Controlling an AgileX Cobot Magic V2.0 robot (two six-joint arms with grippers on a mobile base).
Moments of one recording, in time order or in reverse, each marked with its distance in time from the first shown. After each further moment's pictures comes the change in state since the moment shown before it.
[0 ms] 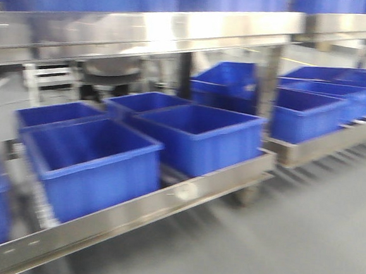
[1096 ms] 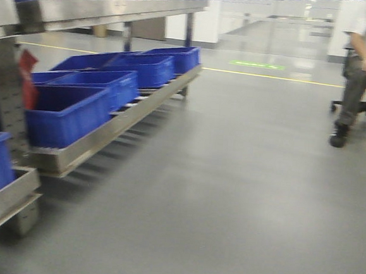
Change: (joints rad) left arm 0.000 0.000 0.000 0.000 -0.005 0.000; right arm 0.000 0.000 0.000 -0.002 0.000 0.000
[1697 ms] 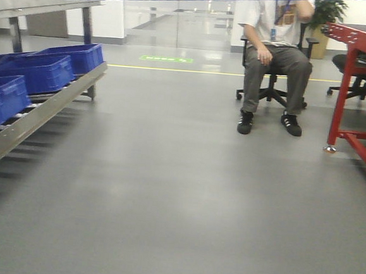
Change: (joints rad) left arm 0.000 0.001 0.000 -0.004 -0.011 0.000; right arm -0.004 0.000 0.000 -0.005 0.000 0.000
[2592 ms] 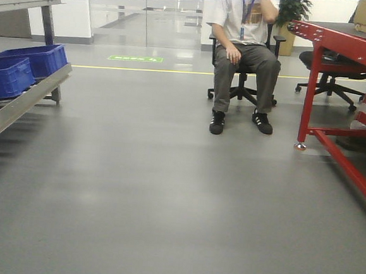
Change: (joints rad) left arm 0.000 0.000 0.000 0.000 0.000 0.000; right arm 0.000 -0.001 0.000 -0.001 0.000 0.000
